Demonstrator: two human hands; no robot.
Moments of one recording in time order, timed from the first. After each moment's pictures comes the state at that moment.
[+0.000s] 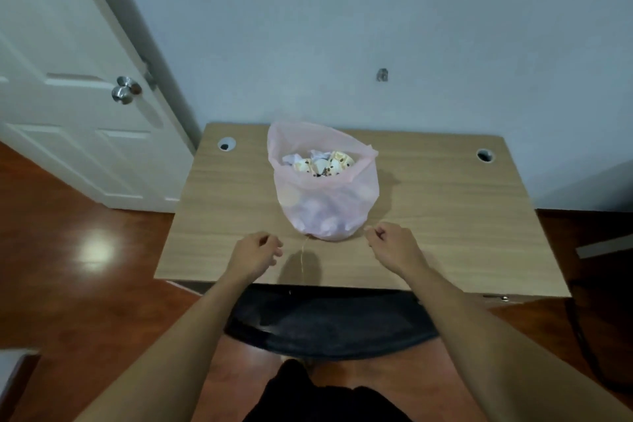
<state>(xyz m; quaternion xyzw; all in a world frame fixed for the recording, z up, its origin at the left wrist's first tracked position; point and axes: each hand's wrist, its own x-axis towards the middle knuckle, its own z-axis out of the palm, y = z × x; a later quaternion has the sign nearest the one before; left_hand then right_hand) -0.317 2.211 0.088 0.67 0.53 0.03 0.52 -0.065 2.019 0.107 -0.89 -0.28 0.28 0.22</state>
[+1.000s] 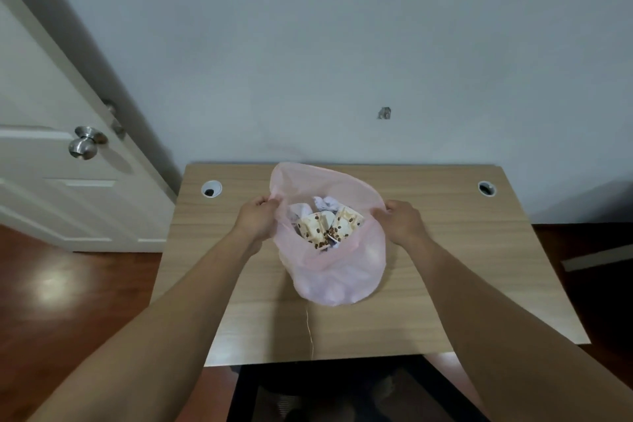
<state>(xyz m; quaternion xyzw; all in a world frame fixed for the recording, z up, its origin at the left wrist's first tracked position) -0.179 2.412 0.118 0.49 0.52 0.12 0.69 0.050 2.191 0.130 -0.91 -0.22 0.24 0.26</state>
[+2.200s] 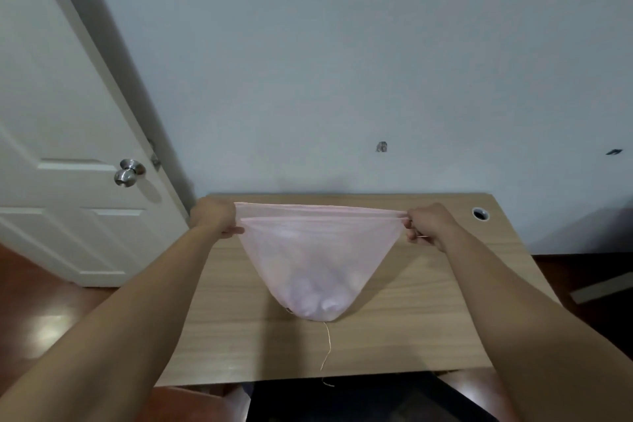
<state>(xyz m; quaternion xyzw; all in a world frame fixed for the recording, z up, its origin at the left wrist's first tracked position) -0.256 2.475 0.208 0.56 0.64 0.12 0.51 0.055 2.162 0.213 -0.83 0.00 0.32 0.45</state>
